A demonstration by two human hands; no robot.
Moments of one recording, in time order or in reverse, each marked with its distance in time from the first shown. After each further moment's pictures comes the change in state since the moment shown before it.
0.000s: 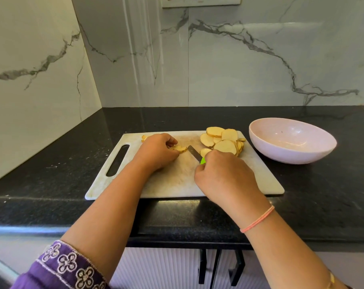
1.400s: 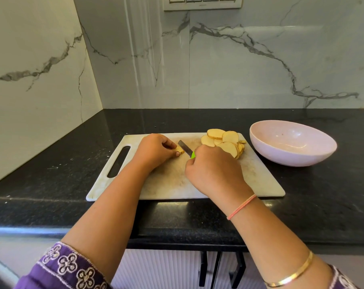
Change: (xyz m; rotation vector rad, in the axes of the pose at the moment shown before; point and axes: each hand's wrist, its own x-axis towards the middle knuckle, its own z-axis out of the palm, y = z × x) left_hand 0.001 0.001 -0.006 -0.087 0.005 -0.069; right_hand 0.019 -0.008 0.009 -0.049 0.004 -0.072
